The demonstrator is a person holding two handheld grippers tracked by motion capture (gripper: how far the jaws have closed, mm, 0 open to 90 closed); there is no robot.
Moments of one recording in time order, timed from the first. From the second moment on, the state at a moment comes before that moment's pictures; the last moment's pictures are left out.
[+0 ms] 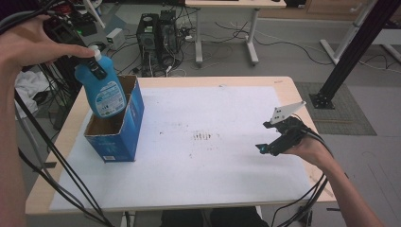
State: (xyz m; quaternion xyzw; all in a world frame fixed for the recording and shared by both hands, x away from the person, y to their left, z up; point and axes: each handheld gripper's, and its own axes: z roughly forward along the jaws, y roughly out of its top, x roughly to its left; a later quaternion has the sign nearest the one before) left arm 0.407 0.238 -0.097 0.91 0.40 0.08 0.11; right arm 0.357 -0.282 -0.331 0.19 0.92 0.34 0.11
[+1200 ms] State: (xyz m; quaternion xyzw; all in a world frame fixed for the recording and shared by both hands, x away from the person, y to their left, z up) left arm 0.426 0.258 -0.191 0.89 0.45 0.05 0.10; right arm 0.352 -0.281 -0.348 0.20 0.92 0.33 0.10
